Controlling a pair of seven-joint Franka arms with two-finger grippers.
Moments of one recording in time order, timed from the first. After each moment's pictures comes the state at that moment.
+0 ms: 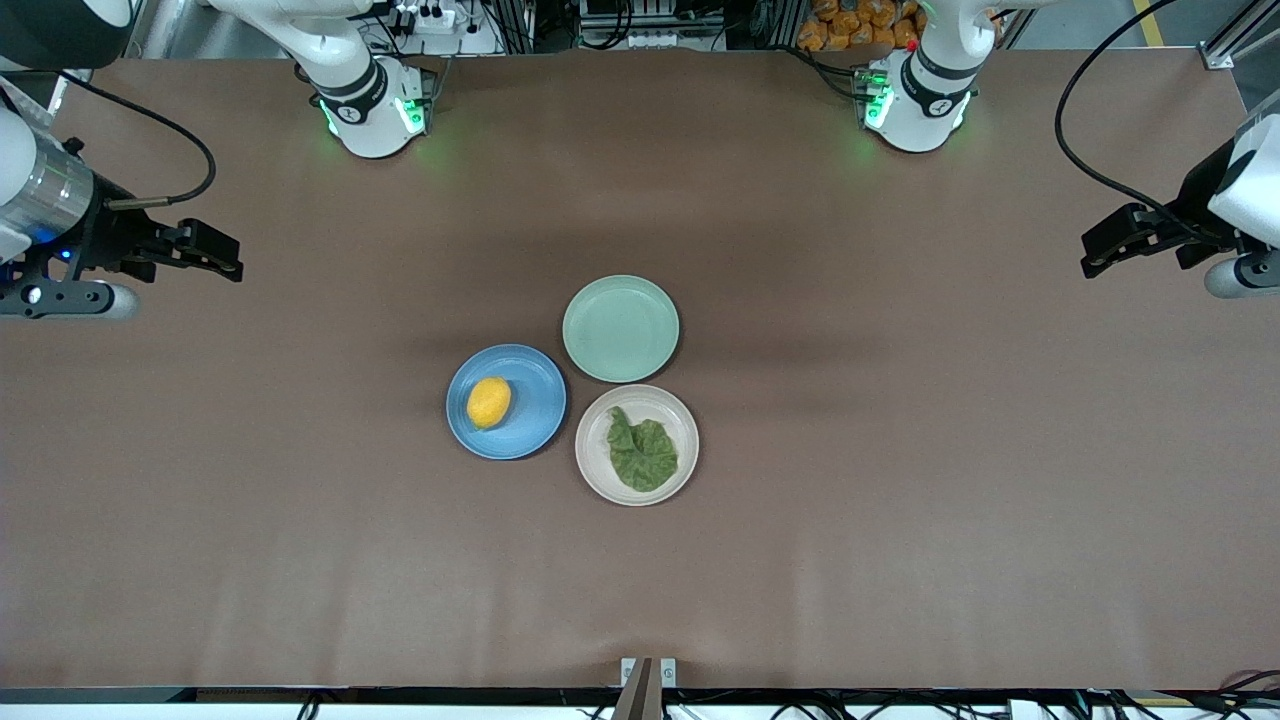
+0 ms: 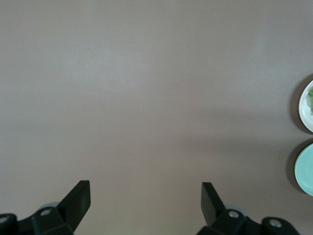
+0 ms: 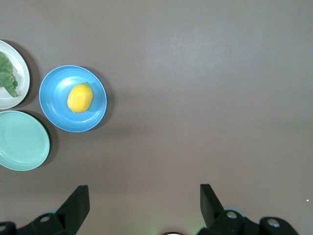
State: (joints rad) left arm -0.02 0.06 -0.09 -1.45 0.05 1.50 -0.18; right arm -0.02 0.11 0.14 -1.44 -0.01 1.43 0.12
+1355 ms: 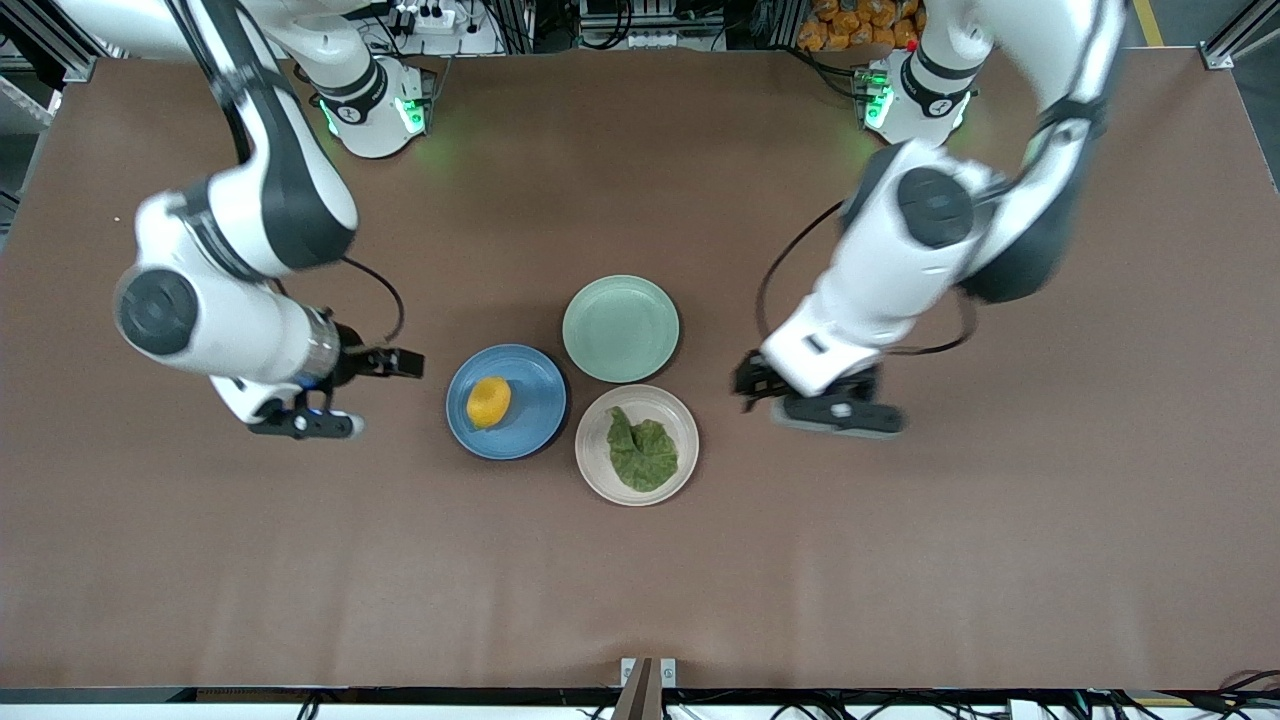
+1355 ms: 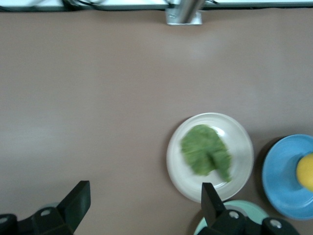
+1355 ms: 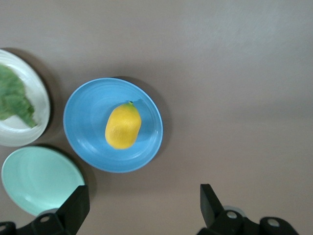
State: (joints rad) left arm -0.44 0.50 -0.15 -1.48 0.04 2.29 -0.47; right arm 0.13 0.43 0.15 -1.59 0.12 1.84 0.36
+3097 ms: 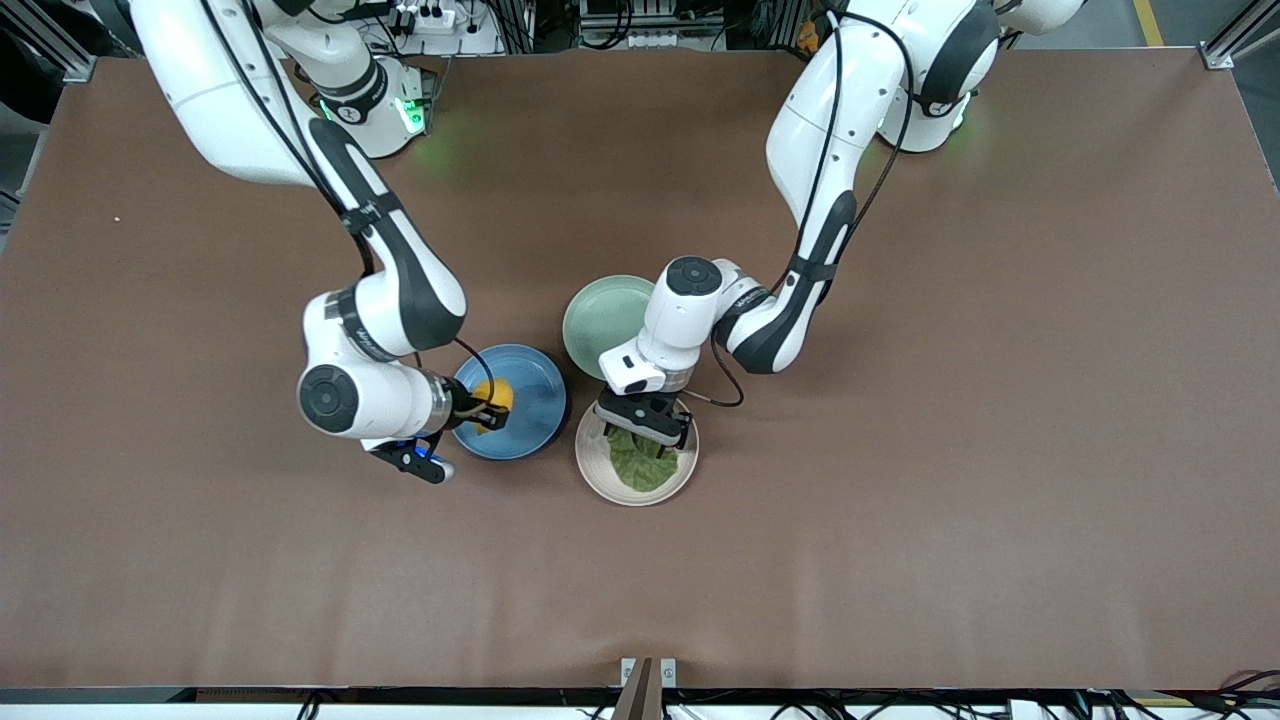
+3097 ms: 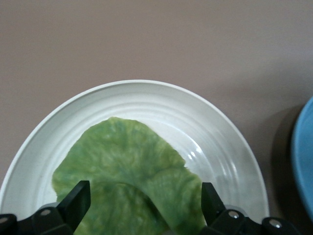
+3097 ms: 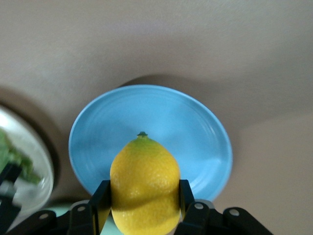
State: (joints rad) left arm -0.77 0.99 0.06 -1.40 0.17 2.88 -0.53; right arm 0.20 0.63 0.15 -1.53 0.20 1.95 0.57
